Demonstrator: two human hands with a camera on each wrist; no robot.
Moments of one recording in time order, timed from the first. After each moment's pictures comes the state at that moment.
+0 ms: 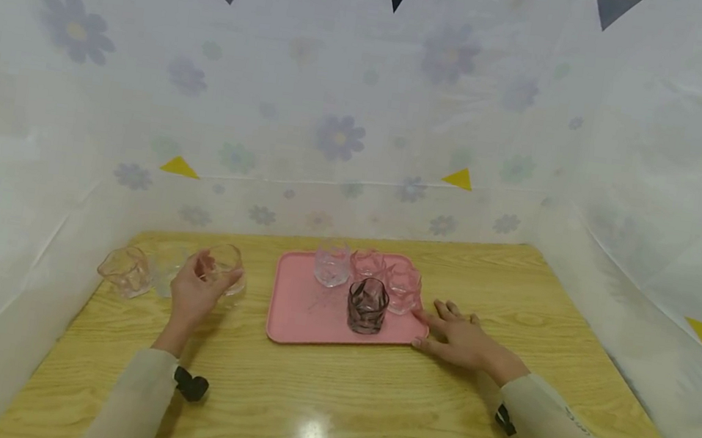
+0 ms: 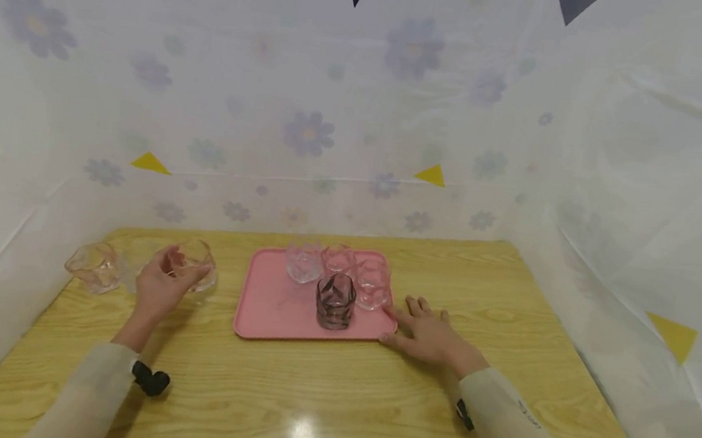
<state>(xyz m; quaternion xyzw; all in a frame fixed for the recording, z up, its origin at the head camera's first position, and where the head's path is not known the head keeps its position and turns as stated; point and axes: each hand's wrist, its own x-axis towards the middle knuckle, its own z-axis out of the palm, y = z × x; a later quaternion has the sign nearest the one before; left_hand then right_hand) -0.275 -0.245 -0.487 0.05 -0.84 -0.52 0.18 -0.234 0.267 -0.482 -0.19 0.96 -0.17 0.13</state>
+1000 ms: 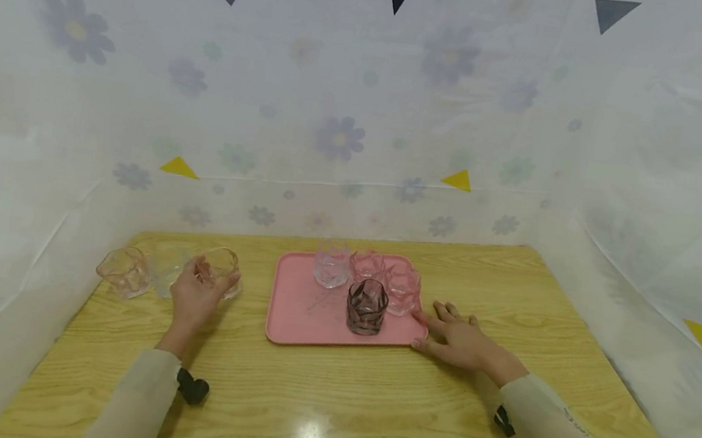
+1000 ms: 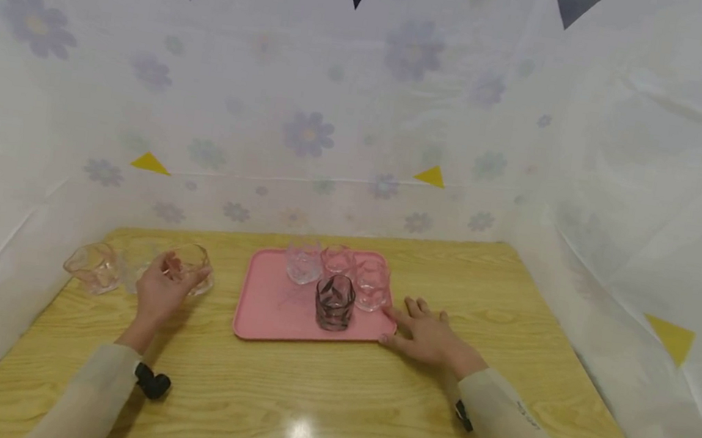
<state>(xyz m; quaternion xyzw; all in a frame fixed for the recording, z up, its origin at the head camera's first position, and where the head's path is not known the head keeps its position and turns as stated) -0.273 -0.243 -0.495 0.06 -0.85 -0.48 0.19 -0.235 0.266 -0.481 -0.19 0.96 -0.17 0.11</state>
